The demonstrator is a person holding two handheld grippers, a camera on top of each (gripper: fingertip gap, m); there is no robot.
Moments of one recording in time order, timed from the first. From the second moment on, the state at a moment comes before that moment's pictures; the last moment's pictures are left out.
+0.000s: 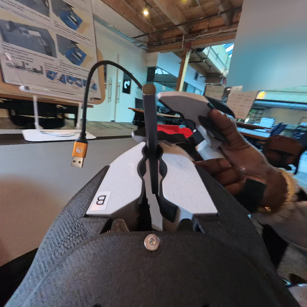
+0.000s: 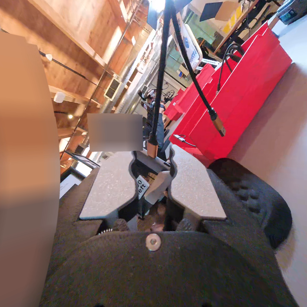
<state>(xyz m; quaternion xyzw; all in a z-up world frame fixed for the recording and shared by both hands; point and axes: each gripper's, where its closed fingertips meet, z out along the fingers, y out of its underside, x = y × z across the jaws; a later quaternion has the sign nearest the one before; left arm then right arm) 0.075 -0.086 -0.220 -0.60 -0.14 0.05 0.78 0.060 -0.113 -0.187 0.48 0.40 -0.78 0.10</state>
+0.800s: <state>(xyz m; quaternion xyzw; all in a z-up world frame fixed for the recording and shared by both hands) 0.073 -0.087 -0.217 -0.60 -0.07 0.41 0.68 0.065 -0.097 -0.195 0.48 0.41 -0.78 -0.02</state>
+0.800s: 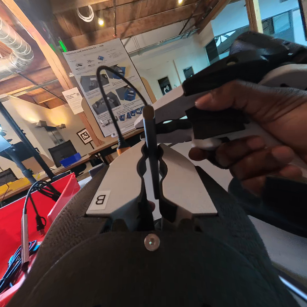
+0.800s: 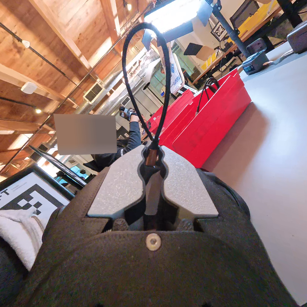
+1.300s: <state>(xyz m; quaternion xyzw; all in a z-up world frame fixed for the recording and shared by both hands) 0.086 -0.090 -0.215 -0.58 -0.03 0.44 0.69 0.057 -0.081 -0.185 0.46 0.42 -0.78 -0.09</state>
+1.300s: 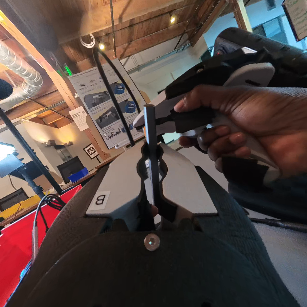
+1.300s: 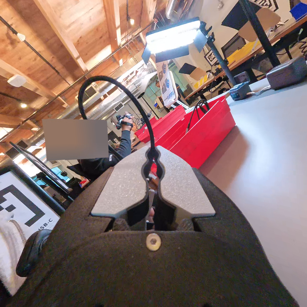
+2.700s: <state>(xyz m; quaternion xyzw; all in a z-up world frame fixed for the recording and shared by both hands) 0.089 -0.091 -0.206 -0.56 -0.02 0.42 0.72 0.077 -0.095 -0.187 0.43 0.36 -0.83 0.05</state>
